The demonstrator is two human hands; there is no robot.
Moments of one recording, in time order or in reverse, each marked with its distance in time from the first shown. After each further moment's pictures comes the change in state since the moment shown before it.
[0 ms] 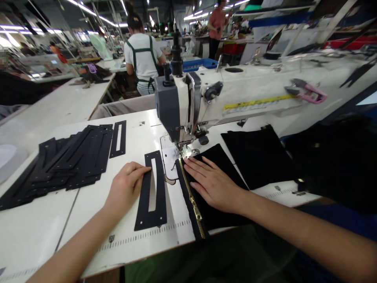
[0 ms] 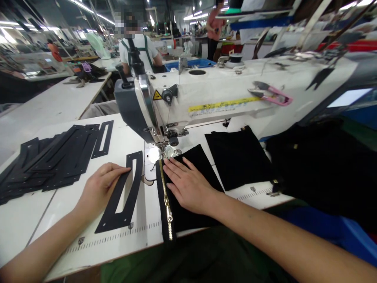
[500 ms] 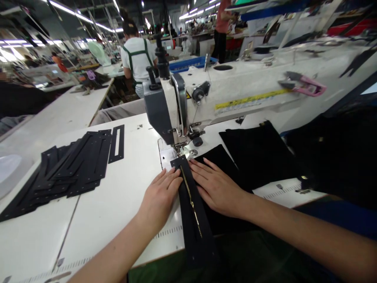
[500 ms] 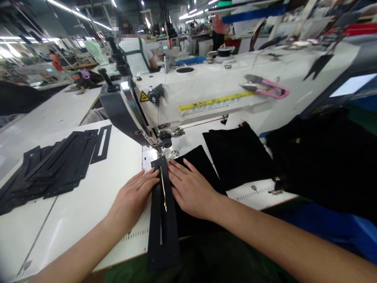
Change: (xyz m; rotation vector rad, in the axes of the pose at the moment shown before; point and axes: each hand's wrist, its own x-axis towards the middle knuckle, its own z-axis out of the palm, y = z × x) left_hand 0.018 0.057 0.043 0.088 0.000 0.372; right_hand -0.008 0.003 -0.001 0.050 0.037 0.007
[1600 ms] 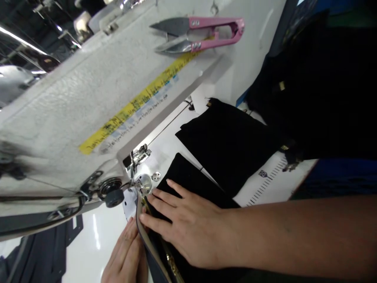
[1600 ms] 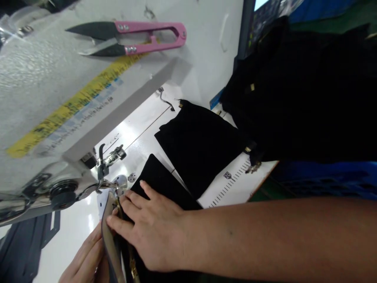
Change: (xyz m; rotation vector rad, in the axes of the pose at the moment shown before) left_hand -0.005 -0.030 0.000 0.116 -0.085 0.098; right_hand -0.002 0.012 -0.005 0.195 0.099 0.033
